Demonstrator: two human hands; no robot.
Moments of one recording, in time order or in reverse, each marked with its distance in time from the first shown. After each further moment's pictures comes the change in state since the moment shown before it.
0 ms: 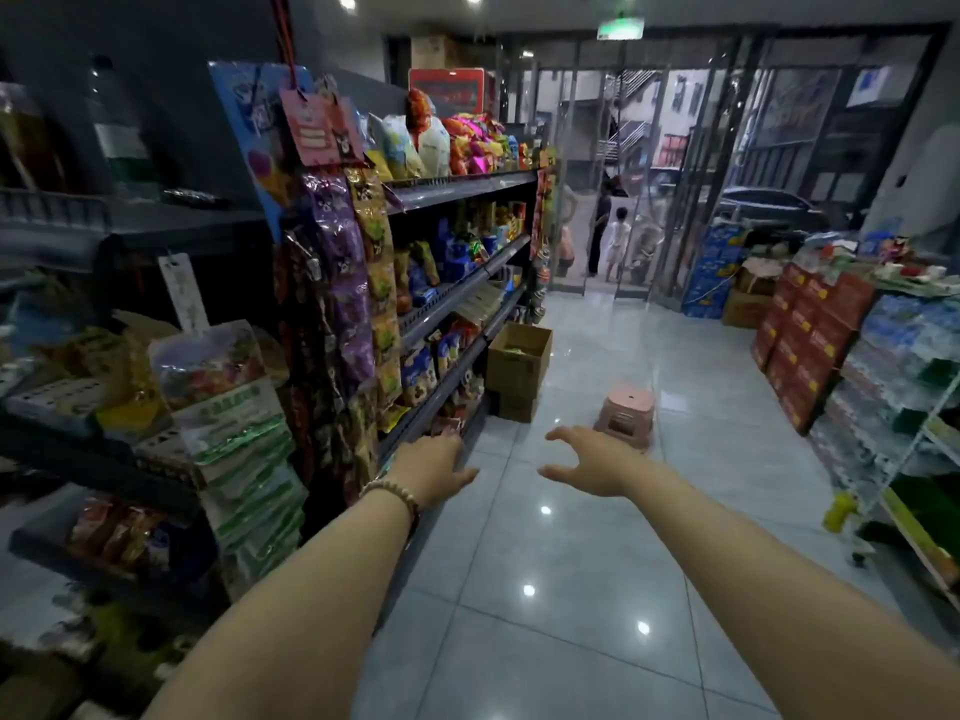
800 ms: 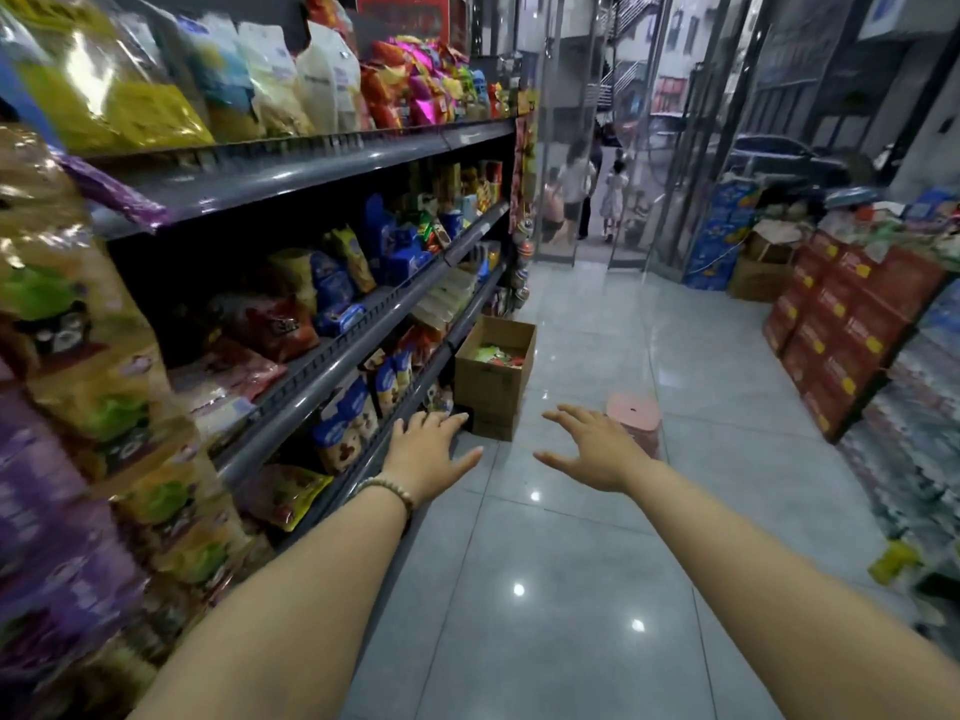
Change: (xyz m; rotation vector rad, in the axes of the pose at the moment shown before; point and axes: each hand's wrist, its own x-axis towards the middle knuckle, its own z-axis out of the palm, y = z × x) left_hand 0.493 -0.004 0.025 -0.004 0.048 -0.004; right_hand 0.442 0.227 -0.082 -0.041 0.070 -0.010
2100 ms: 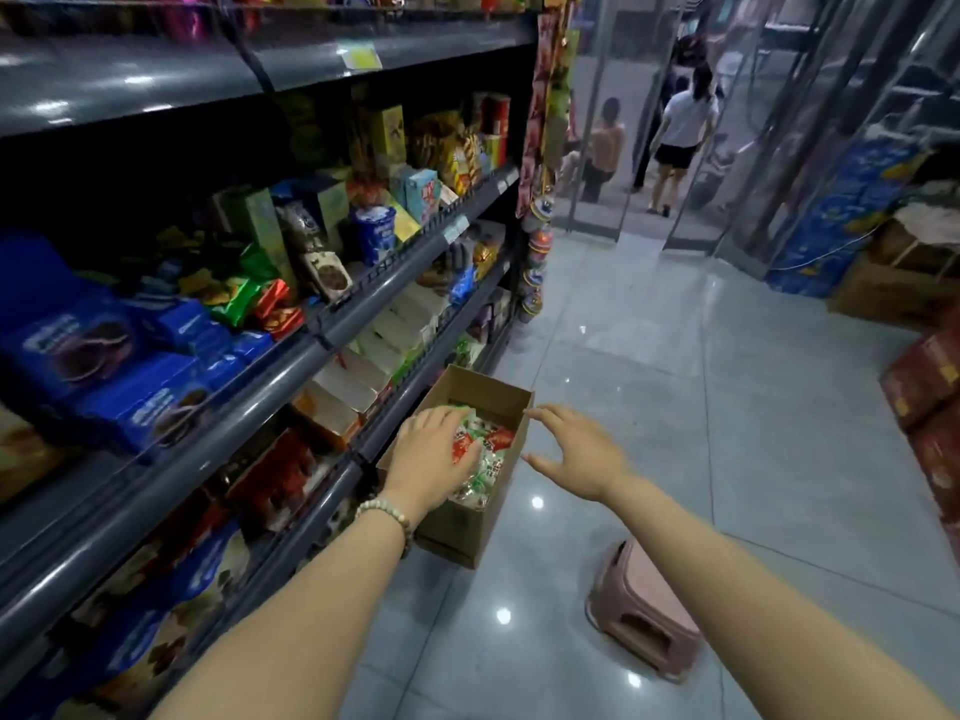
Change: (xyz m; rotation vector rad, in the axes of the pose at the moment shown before) left_hand 0.876 0.007 0.118 -0.174 0.123 -0.072; right_hand 0.823 0.404 -0.059 0.040 0.027 -0.184
